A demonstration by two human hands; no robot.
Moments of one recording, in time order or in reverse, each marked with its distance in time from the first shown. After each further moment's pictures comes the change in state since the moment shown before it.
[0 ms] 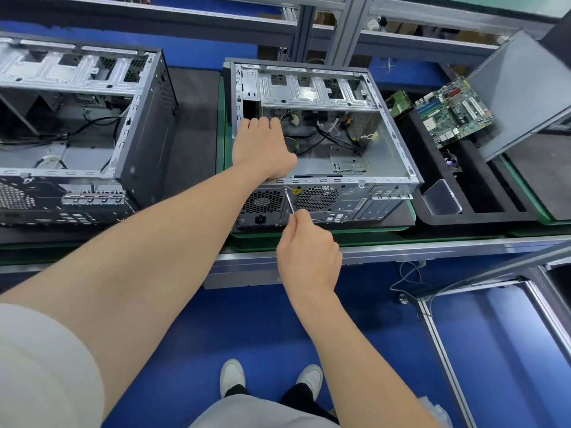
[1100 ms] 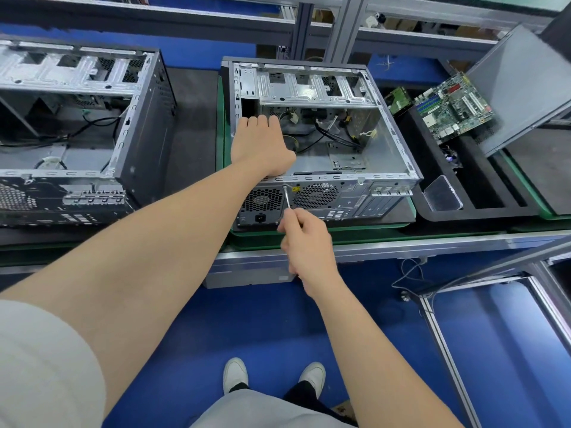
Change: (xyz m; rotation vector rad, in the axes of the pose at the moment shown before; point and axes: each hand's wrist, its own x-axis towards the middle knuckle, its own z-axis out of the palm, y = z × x) left_hand -0.001 0.000 -0.003 0.013 -0.022 0.002; right_hand 0.014 0.011 -0.007 0.829 -0.398 0.255
